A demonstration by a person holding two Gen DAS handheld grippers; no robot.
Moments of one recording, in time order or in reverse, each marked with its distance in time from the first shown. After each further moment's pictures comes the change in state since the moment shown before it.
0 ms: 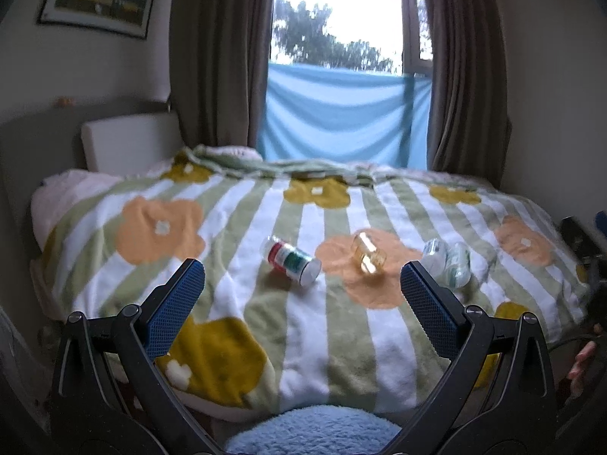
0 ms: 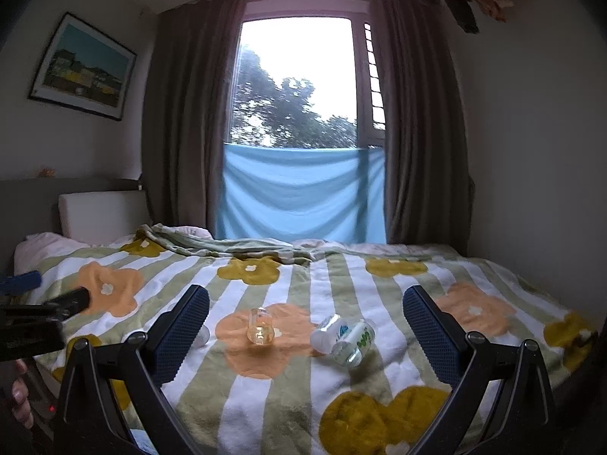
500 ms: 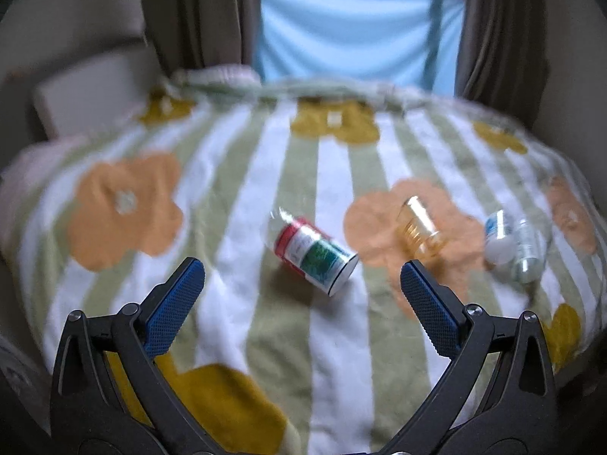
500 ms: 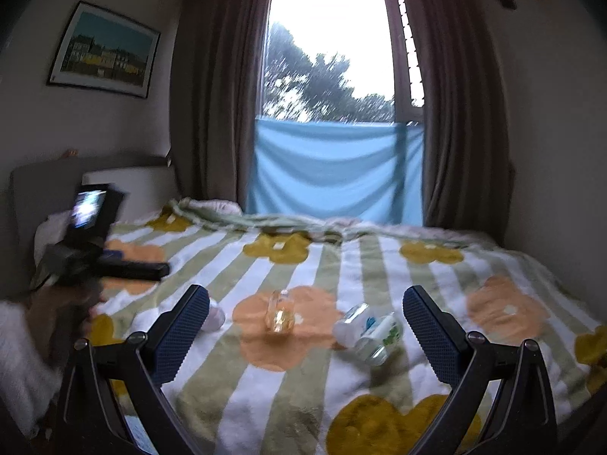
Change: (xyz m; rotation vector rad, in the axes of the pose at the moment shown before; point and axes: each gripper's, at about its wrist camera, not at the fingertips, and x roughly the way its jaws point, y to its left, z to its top) left arm 0.230 0.035 0.039 0.021 0.388 0.033; right arm 0.065 -0.016 -0.006 -0.021 0.129 0.165
